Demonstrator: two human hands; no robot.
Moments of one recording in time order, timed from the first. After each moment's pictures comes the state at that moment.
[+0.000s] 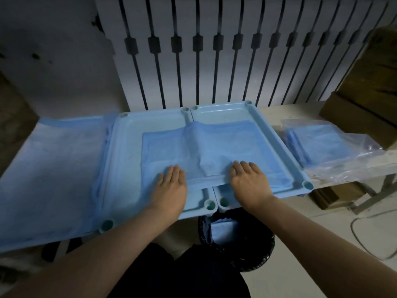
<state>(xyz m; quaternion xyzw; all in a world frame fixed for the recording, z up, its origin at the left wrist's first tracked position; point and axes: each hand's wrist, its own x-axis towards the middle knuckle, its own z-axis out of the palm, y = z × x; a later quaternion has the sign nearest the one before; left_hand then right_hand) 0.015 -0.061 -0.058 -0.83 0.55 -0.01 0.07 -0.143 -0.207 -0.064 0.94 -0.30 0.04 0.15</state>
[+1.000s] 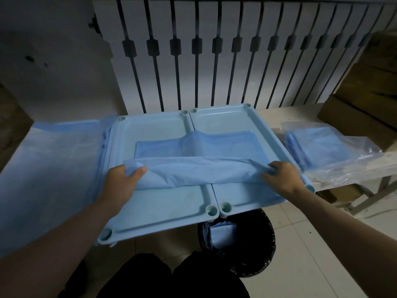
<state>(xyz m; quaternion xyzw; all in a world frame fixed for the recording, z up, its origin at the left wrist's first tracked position) 0.119 -0.029 -0.056 -0.83 0.25 0.10 -0.49 -0.193 -0.271 -0.047 0.80 -0.52 0.17 -0.25</state>
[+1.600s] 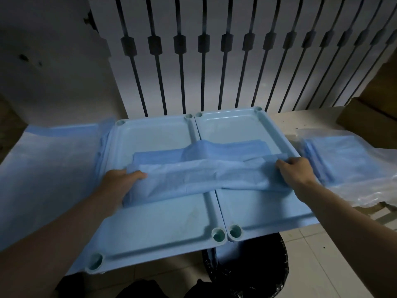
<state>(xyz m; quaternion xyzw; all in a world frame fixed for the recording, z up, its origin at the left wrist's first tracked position) 0.163 -0.062 -0.068 -0.82 0.13 0.26 -0.50 -0.155 -0.328 -0.055 0.65 -0.61 0.26 -0.37</state>
